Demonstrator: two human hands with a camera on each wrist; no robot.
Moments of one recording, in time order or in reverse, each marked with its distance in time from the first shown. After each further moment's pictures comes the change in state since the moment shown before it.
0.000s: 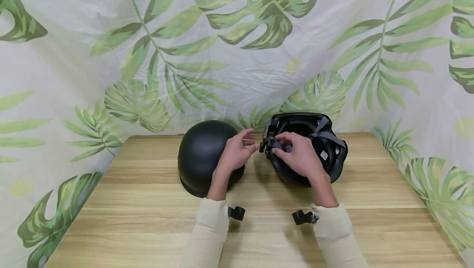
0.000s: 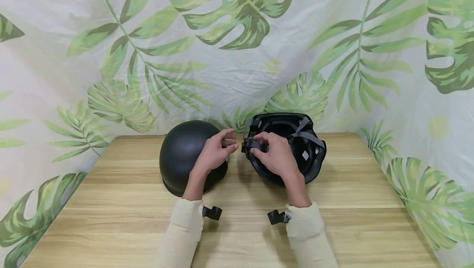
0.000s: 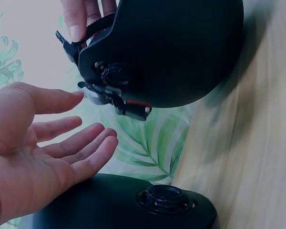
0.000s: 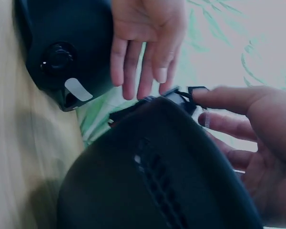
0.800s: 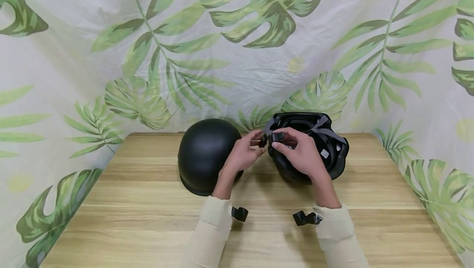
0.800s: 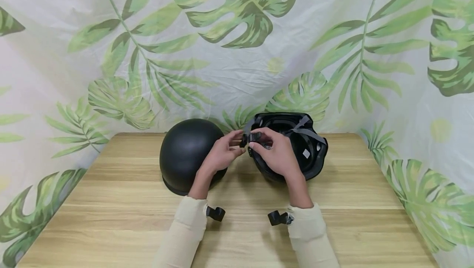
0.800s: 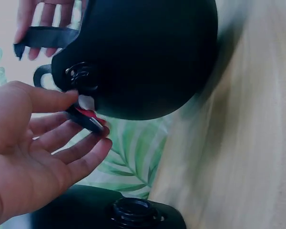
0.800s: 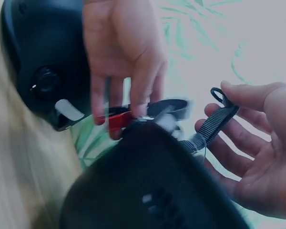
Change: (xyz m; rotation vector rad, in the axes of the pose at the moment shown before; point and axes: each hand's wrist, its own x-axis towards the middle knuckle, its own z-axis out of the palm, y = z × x) left_hand 0.007 -0.007 0.015 -0.006 -0.080 0.073; right_hand -0.002 -0.007 -0.007 0.246 0.037 -0.045
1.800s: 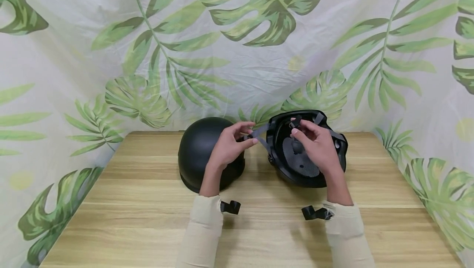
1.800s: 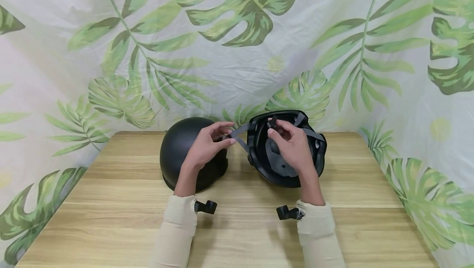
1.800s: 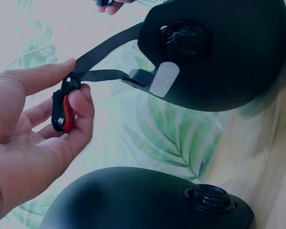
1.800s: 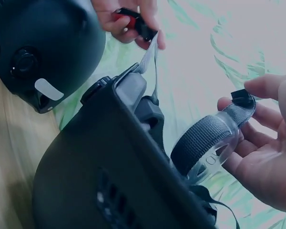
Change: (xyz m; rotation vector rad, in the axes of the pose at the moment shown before) left_hand -0.017 0.011 -0.041 -0.145 0.101 0.092; right_hand -0.005 0.011 -0.031 0.193 0.101 0.063
